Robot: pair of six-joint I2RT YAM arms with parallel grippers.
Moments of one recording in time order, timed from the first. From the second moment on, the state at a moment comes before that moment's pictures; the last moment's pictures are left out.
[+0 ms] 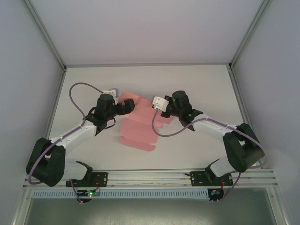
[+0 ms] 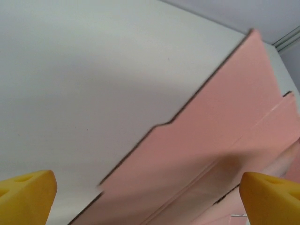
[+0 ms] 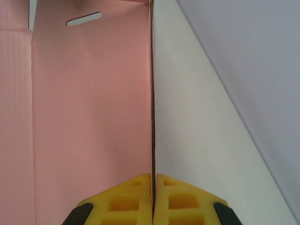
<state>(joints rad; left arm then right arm) -0.37 1.30 0.70 0.08 0.13 -0.53 0.53 1.48 0.79 0.22 -0.25 -0.74</state>
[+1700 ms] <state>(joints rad) -0.27 1.52 0.76 0.03 0.52 -0.45 0.44 1.43 0.75 0.26 -0.40 -0.62</state>
